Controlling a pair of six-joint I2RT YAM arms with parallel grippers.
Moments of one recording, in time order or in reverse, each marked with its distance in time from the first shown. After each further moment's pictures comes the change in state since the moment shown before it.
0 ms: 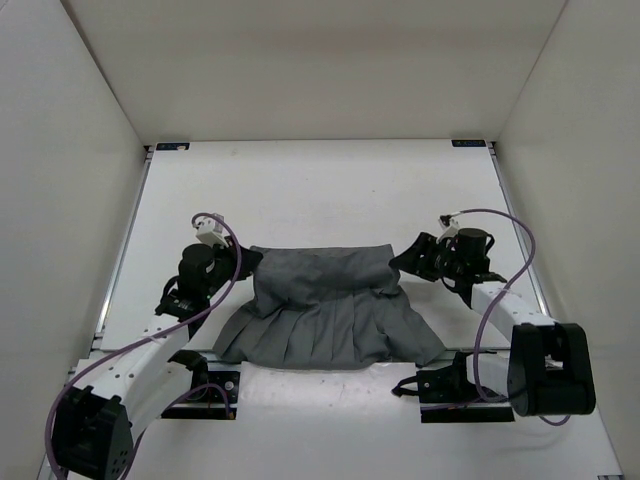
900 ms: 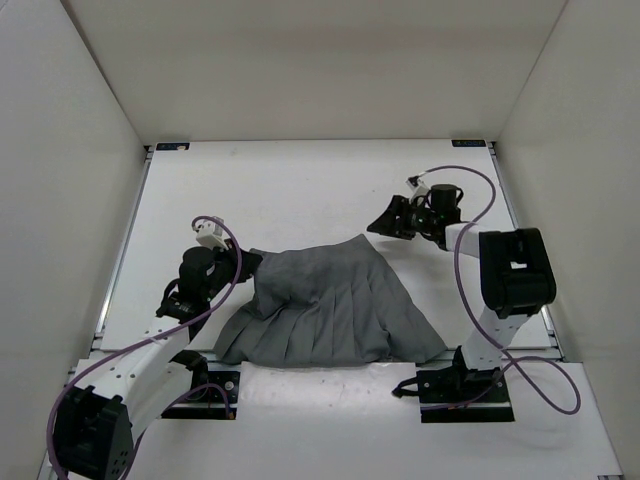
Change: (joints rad) left arm 0.002 0.000 -0.032 0.025 -0.005 -0.004; right arm 0.063 0.606 0.448 0.169 -0.159 -0.070
